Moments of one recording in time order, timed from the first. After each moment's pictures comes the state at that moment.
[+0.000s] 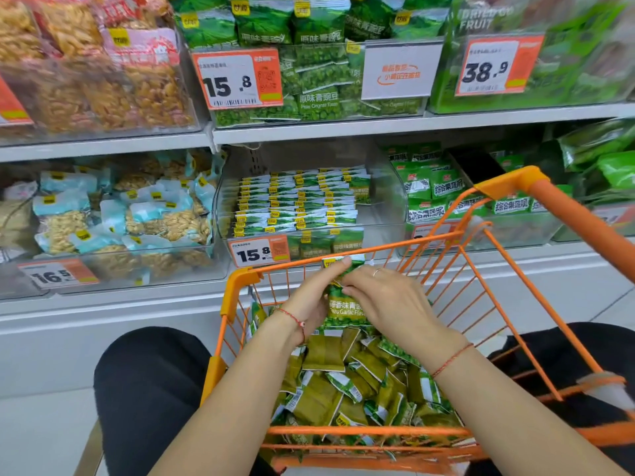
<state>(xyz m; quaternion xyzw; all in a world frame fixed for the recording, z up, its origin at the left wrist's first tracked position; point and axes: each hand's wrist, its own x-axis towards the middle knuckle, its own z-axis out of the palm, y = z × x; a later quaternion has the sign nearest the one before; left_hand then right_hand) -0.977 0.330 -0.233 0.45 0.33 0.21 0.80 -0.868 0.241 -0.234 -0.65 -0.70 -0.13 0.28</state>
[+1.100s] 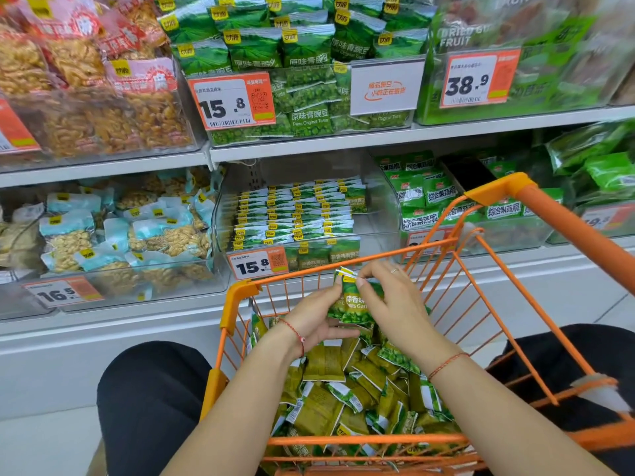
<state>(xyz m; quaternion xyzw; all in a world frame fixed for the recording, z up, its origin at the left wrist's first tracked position) -0.983 0.320 -0.226 0.43 0.37 0.13 0.81 -0.865 0.239 -0.235 -0.71 -0.57 0.03 0.42</state>
